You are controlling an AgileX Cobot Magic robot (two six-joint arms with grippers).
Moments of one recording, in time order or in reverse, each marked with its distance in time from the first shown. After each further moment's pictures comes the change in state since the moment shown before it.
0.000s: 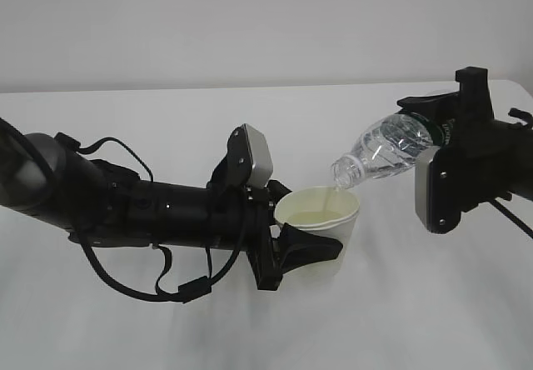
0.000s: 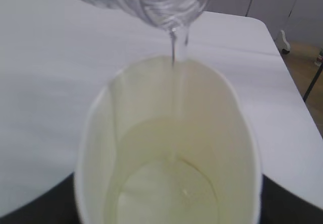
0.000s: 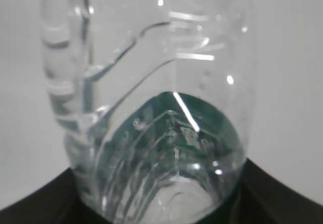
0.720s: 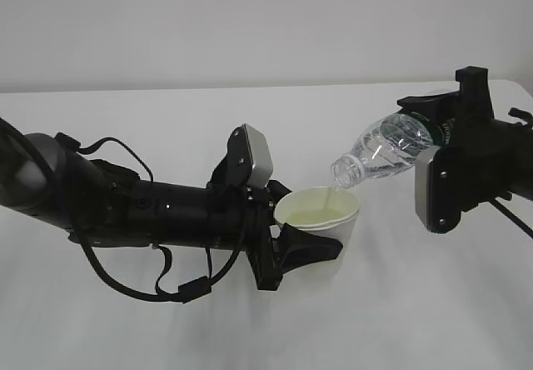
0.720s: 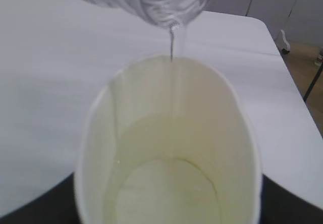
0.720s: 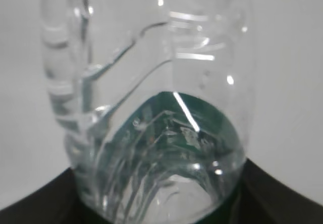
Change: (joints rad) left arm 0.000 0.000 0.000 0.000 0.000 0.000; right arm 0.000 0.000 0.000 0.001 -0.002 -0.001
